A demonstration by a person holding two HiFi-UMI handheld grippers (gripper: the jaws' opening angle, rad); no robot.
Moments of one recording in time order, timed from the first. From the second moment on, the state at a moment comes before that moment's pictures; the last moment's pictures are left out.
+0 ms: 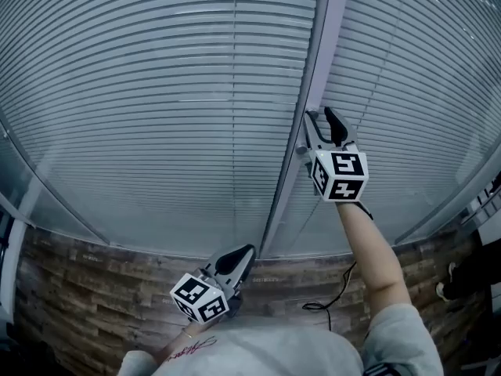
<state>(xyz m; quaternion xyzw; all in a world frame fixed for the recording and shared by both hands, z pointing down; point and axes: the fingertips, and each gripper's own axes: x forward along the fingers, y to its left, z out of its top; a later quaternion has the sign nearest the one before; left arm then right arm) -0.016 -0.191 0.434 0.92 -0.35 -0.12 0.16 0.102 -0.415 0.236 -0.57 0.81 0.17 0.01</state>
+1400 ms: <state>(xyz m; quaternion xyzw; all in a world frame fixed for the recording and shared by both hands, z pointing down) -0.021 -0.193 0.439 0.92 -0.34 -0.13 0.16 0.082 -0.418 0.257 -0.41 0.59 0.59 -0.38</state>
